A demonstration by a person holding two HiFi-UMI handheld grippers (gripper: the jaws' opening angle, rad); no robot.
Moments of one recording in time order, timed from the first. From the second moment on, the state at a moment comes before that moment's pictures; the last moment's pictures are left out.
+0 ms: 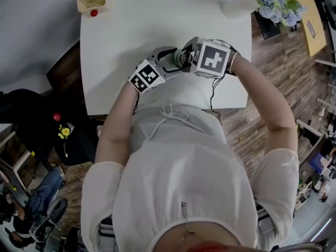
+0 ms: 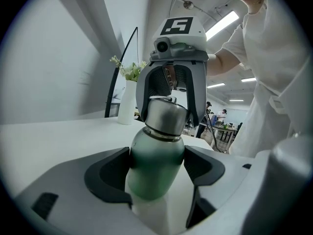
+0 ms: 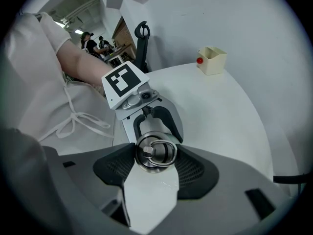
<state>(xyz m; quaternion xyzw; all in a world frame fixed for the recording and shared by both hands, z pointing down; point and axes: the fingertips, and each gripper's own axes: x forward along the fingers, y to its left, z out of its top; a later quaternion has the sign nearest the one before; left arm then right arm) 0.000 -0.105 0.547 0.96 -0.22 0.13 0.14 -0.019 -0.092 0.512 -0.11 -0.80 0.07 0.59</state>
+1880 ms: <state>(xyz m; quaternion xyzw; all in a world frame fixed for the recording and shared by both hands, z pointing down) 0.002 -0.106 0.548 0.95 -0.23 0.15 0.15 0.068 -0.106 0.608 0.01 -0.82 0.19 0.54</state>
